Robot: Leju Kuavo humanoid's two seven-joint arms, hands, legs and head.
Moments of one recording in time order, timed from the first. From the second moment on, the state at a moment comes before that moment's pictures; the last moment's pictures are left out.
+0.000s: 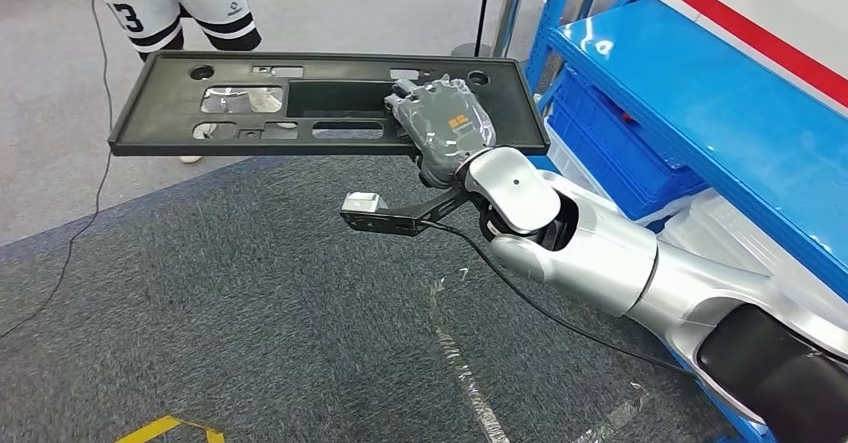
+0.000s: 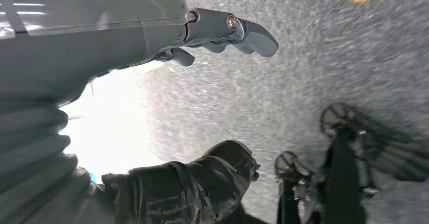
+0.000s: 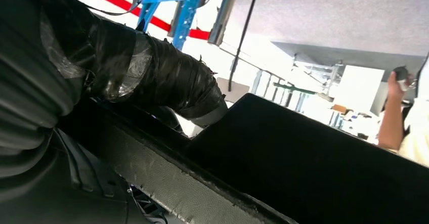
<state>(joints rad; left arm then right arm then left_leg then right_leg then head) -0.09 0.10 -0.98 -0.21 1.16 0.29 0.07 -1.08 -0.23 1.14 -1.41 0.83 -0.11 0.39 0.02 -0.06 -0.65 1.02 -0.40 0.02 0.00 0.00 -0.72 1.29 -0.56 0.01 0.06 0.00</state>
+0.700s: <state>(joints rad) -0.09 0.09 -0.98 -0.21 1.16 0.29 0.07 -1.08 -0.24 1.14 -1.39 0.83 -0.11 0.40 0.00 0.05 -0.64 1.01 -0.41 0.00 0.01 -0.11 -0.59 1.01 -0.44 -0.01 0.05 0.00</state>
